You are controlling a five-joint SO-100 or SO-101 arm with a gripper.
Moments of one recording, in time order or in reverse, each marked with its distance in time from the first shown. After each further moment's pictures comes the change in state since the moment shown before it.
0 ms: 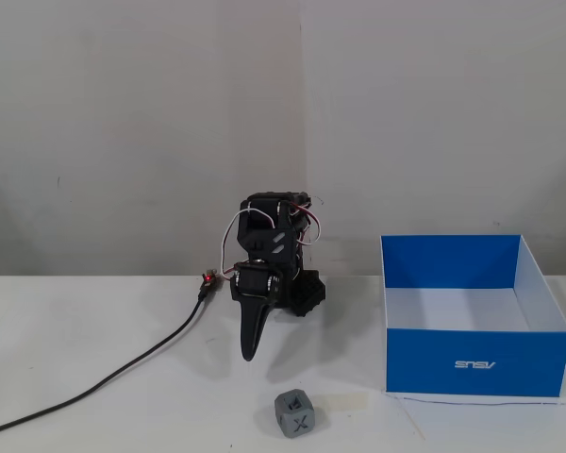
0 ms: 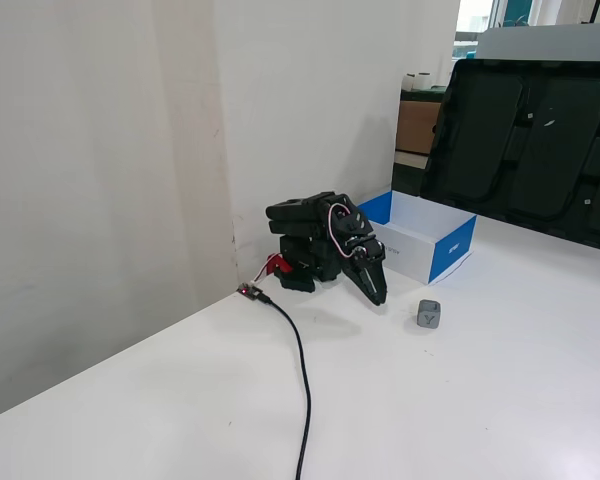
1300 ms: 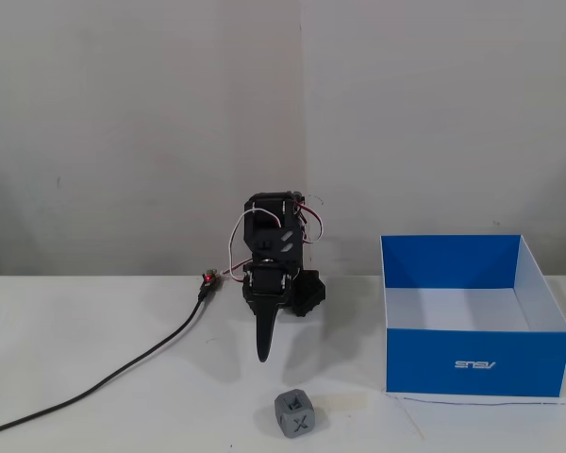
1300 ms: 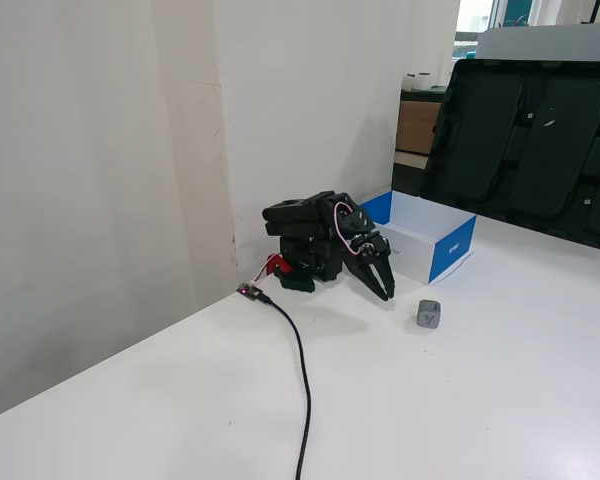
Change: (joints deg) arm -6.6 0.0 -0.5 -1.7 -2.5
